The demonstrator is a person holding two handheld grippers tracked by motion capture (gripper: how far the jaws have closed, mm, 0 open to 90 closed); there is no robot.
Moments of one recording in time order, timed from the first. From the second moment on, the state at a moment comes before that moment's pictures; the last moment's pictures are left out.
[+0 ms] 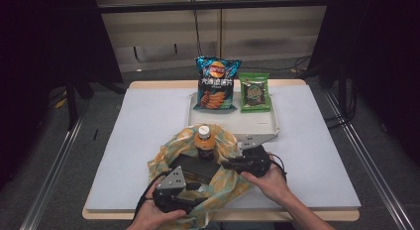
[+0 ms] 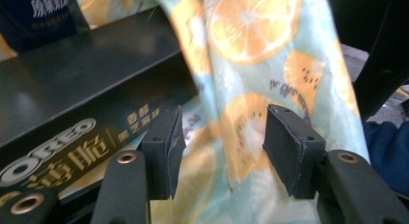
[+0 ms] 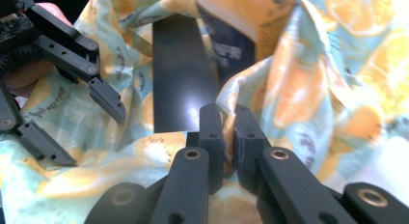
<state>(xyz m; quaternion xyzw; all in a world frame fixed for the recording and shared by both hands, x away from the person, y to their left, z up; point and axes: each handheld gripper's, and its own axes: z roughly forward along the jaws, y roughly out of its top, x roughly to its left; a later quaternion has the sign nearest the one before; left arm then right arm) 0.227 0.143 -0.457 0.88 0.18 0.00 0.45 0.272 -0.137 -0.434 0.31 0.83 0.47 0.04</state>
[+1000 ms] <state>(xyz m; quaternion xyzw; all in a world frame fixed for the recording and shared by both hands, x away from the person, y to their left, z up) 0.232 0.137 -0.467 0.91 0.15 -0.01 0.39 0.250 -0.171 -0.469 0.34 0.84 0.42 0.06</state>
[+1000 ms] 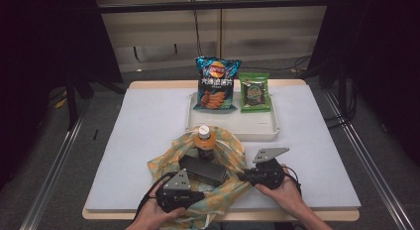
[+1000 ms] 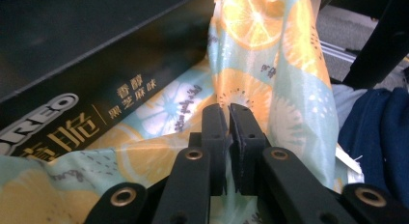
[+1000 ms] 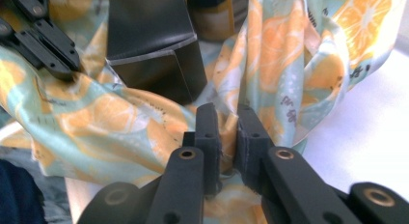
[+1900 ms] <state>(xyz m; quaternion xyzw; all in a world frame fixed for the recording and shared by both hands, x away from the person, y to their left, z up) 0.238 0.166 -0.433 0.85 0.20 0.03 0.48 0.261 -0.160 -0.418 0.29 0.82 0.49 0.05</state>
